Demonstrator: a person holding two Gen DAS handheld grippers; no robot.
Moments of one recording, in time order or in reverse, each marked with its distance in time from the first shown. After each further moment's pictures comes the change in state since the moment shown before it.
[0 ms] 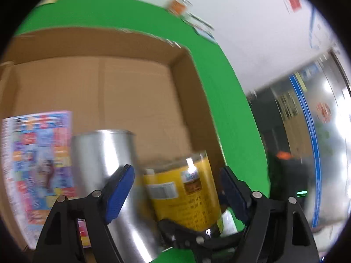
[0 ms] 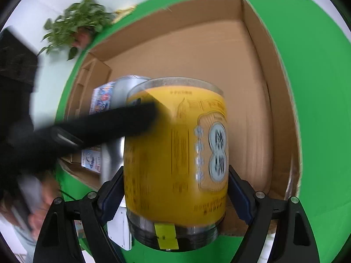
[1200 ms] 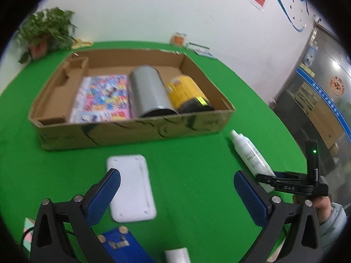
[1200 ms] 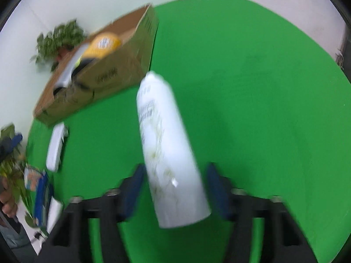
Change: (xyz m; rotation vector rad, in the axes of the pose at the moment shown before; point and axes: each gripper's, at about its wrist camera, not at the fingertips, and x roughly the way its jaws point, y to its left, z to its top) left arm -0.076 -0.036 -0.236 0.220 -0.277 0.225; right arm -0.071 -0.137 -0.244 0.000 -0.268 -0.181
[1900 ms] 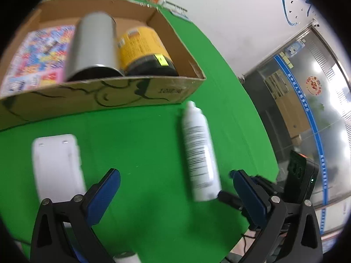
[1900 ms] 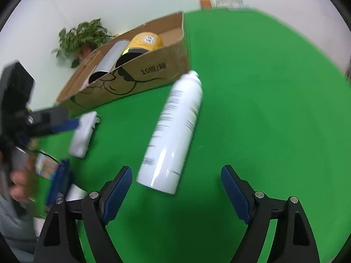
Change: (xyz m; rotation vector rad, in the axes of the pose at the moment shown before) left arm 0.078 -0.021 0.007 -0.096 0.274 -0.290; right arm -0.020 0.042 -0.025 0.026 -0.035 0.140
